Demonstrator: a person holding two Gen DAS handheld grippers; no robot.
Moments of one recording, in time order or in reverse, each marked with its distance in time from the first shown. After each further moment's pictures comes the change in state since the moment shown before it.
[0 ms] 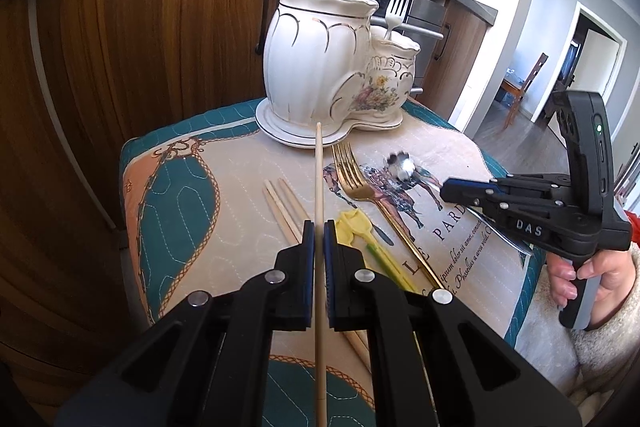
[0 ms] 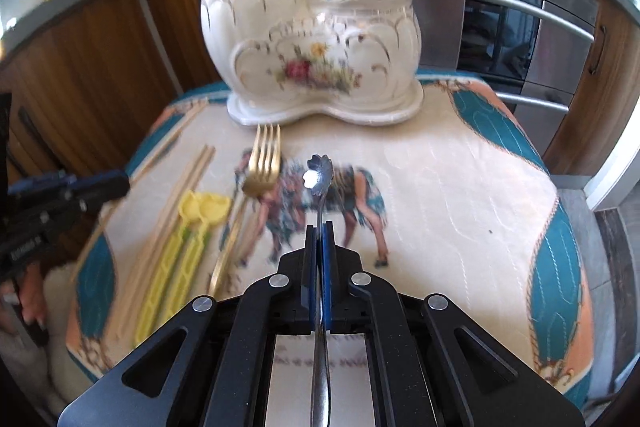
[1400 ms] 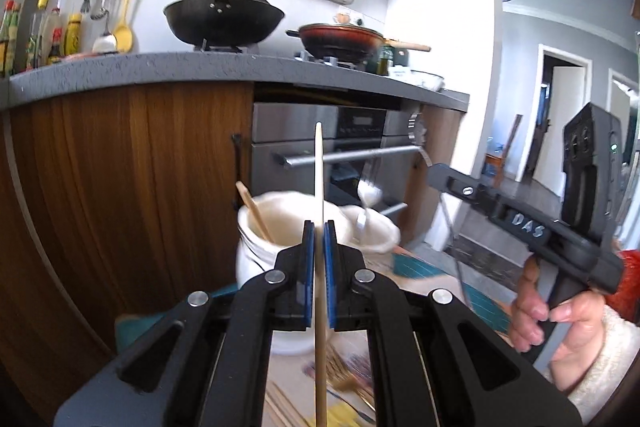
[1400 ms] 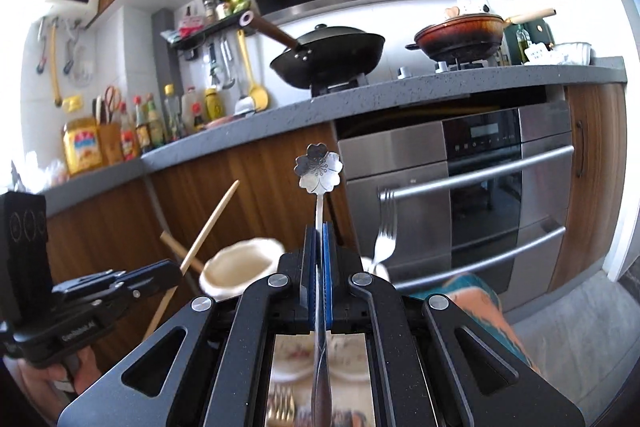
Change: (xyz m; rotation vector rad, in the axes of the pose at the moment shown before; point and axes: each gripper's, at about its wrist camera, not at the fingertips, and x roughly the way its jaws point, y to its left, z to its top) left arm -0.020 -0.018 0.116 0.089 -0.400 -0.028; right arm -0.076 -0.033 0.105 0.131 -0.668 0.064
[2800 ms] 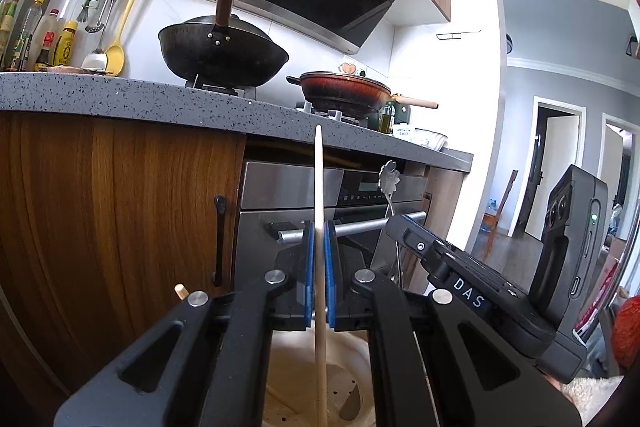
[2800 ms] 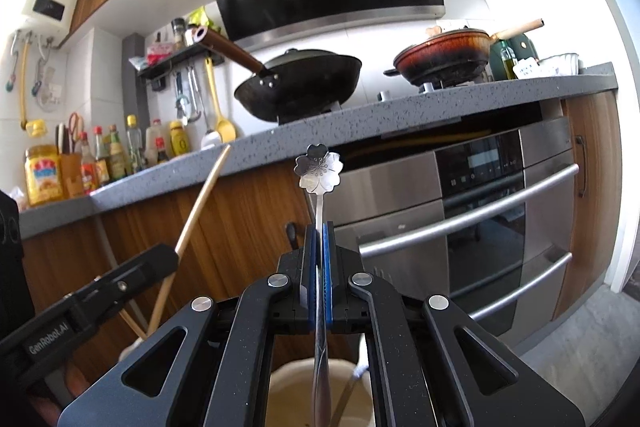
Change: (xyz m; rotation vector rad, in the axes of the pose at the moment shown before) left arm 0.073 0.018 0.033 -0.074 -0.203 -0.067; right arm 0.084 -0.015 0.004 0.009 -0.137 -0.096
